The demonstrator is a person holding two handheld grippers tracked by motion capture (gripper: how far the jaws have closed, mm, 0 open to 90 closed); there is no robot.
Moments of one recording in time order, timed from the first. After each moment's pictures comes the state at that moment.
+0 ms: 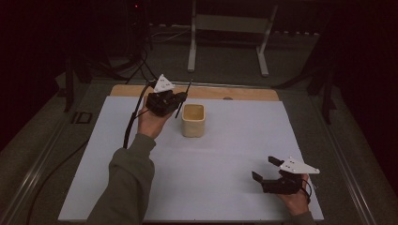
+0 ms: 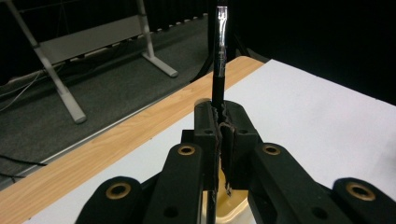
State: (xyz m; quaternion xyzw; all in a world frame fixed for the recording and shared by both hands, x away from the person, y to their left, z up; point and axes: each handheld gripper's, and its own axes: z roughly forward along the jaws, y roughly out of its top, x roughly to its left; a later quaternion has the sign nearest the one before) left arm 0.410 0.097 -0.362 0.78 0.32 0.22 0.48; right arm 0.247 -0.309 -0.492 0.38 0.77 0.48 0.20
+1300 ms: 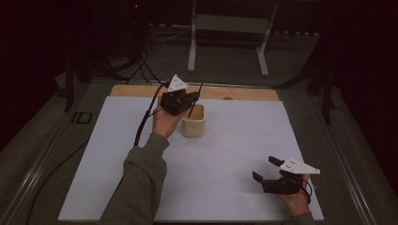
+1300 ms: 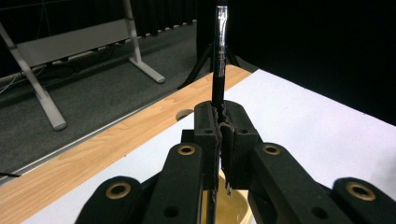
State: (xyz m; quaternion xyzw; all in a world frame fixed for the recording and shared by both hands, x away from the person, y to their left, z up) left arm 0.425 0.064 -0.375 0.78 0.32 0.20 0.50; right arm 0.247 -0.310 -0.492 0.38 0.77 0.48 0.20
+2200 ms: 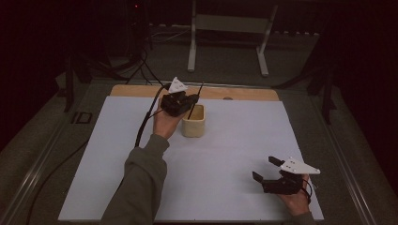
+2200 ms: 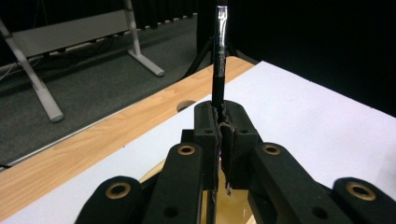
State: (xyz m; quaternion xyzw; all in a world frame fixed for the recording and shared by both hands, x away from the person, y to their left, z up) left arm 0.433 0.066 -0.390 0.78 0.33 0.19 0.50; right arm 0.246 -0.310 -0.492 0.38 0.77 0.48 0.20
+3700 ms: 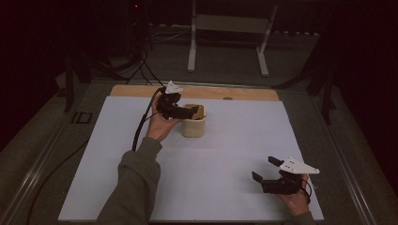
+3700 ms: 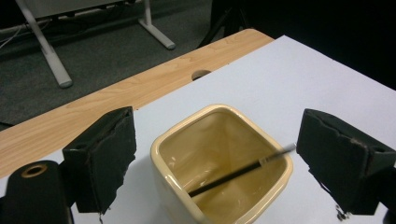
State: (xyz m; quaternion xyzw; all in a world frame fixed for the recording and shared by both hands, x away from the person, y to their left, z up) left arm 0.436 0.079 -0.404 0.79 0.38 0.17 0.46; right arm 0.247 -0.309 -0.492 0.38 0.77 0.47 0.20
